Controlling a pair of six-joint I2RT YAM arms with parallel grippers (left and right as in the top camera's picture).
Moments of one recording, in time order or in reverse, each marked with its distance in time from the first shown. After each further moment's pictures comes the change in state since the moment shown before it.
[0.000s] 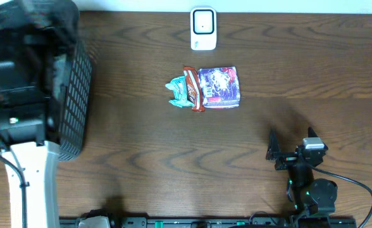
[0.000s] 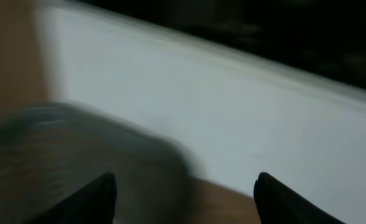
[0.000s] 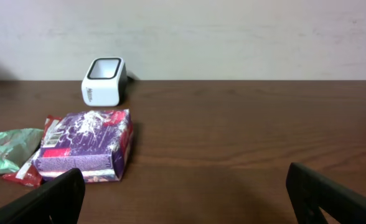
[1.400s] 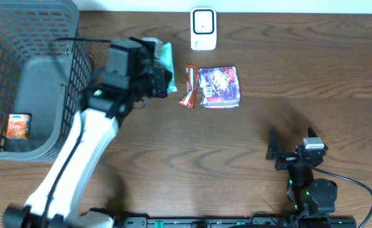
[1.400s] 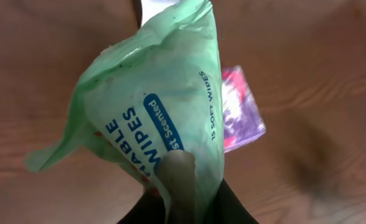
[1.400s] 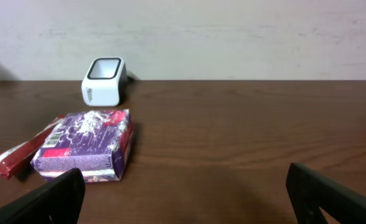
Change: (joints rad) left arm -0.523 0.230 -0.092 -0.300 0.392 -0.043; right arm 0.000 0.000 0.000 0.000 0.000 0.000
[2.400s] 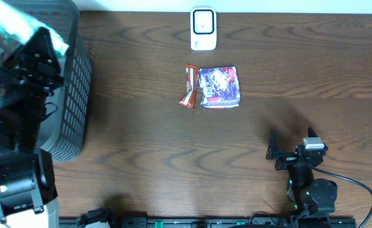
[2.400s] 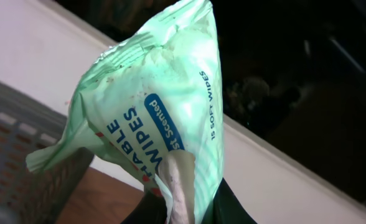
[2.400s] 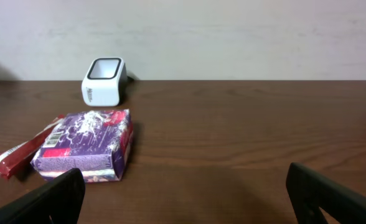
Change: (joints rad) left arm 0.548 -0.537 -0.013 0.311 0.026 -0.349; right arm 0.000 0.000 0.000 0.000 0.000 0.000
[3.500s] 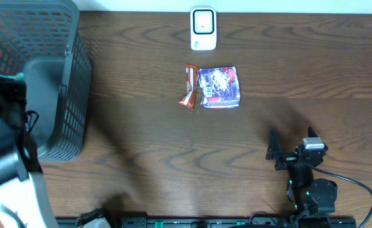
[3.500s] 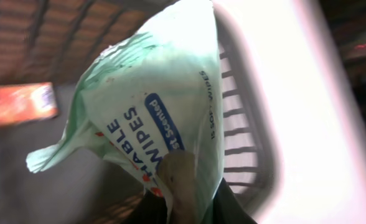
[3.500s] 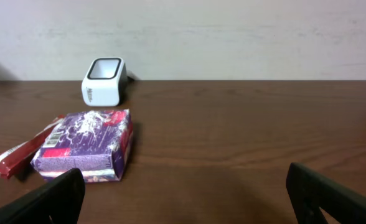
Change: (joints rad) left arm 0.223 0.095 -0.001 -0.374 -0.386 -0.360; right arm 0.000 0.000 0.000 0.000 0.000 0.000
